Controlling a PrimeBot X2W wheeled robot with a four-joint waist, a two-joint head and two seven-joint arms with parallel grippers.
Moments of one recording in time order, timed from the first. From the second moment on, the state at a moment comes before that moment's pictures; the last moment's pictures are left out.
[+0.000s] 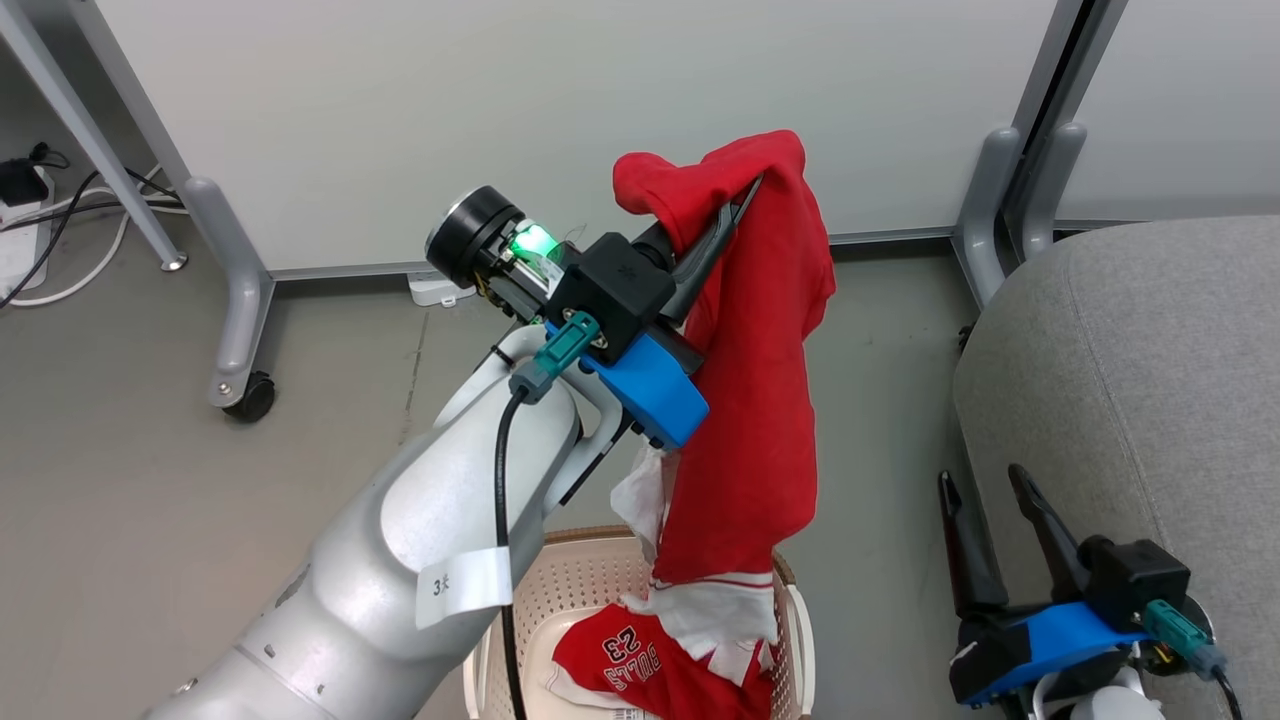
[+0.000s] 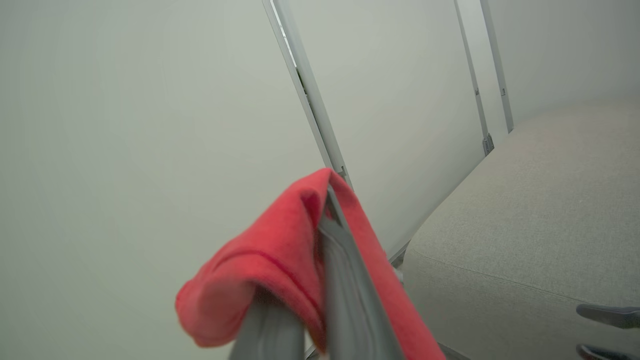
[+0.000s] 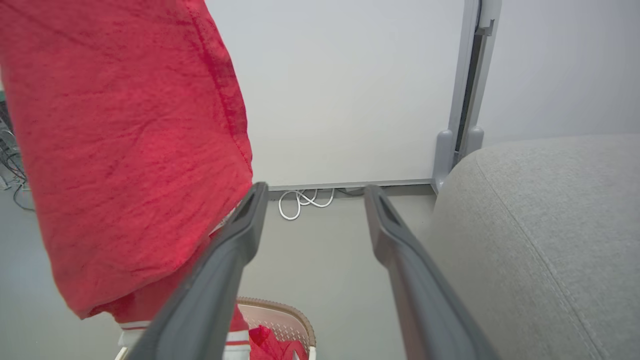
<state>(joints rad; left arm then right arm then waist) -0.84 0.09 -0.78 0.53 -0.33 -0.10 -0.26 -0.12 -0.05 0.00 0.35 0.15 0.13 -0.26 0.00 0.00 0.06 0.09</state>
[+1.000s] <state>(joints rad) -0.86 0.07 -0.79 0.52 -0.32 -0.10 -0.26 -0.45 -0.05 0.30 0.38 0.05 0.13 -0.26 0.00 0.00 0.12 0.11</state>
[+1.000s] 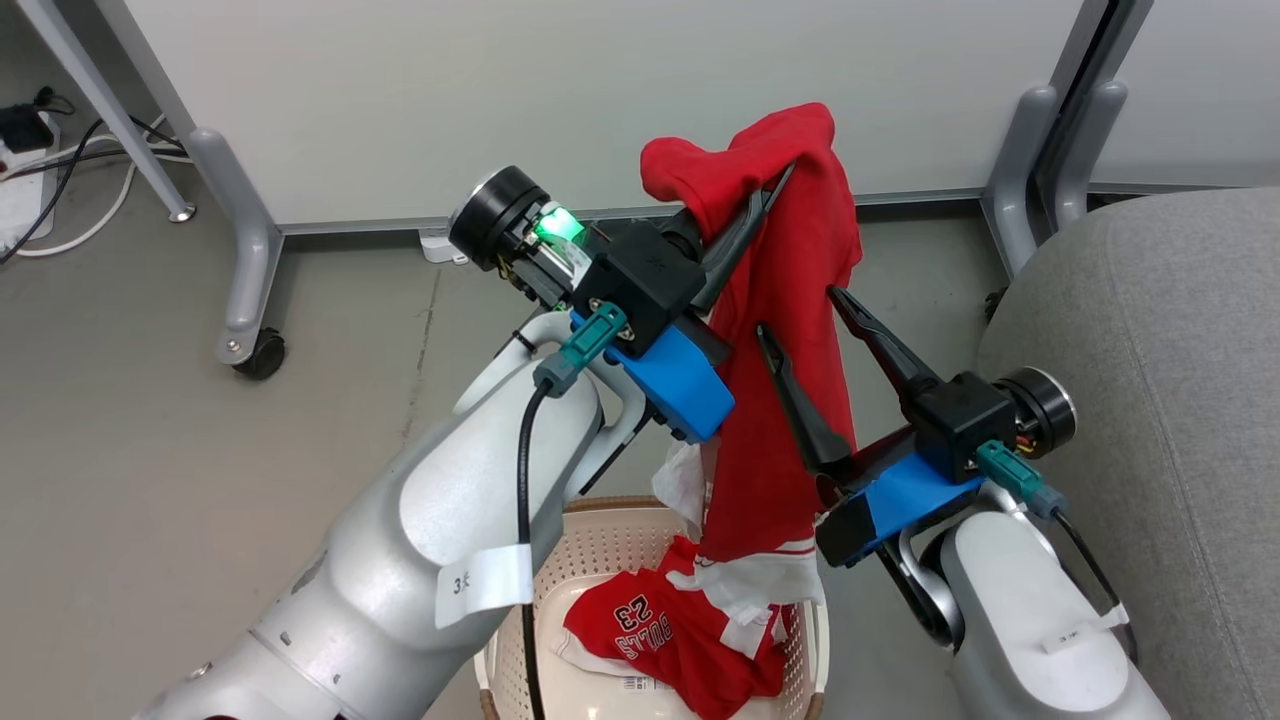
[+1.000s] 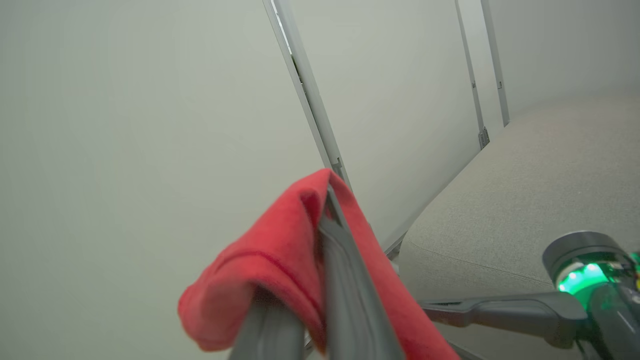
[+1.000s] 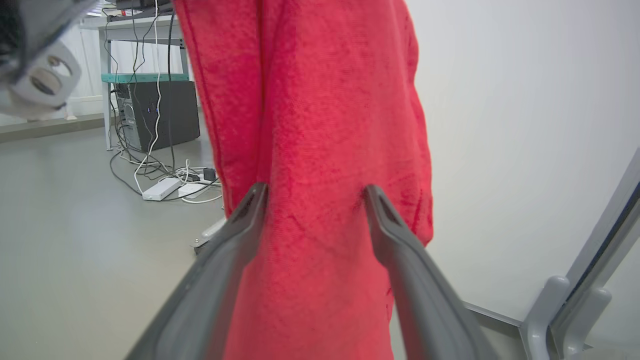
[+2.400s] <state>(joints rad) -0.89 0.05 -0.84 0.50 -0.33 -0.10 -0.26 -0.61 -0.05 0.34 0.64 0.12 0.13 -0.26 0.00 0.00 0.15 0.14</state>
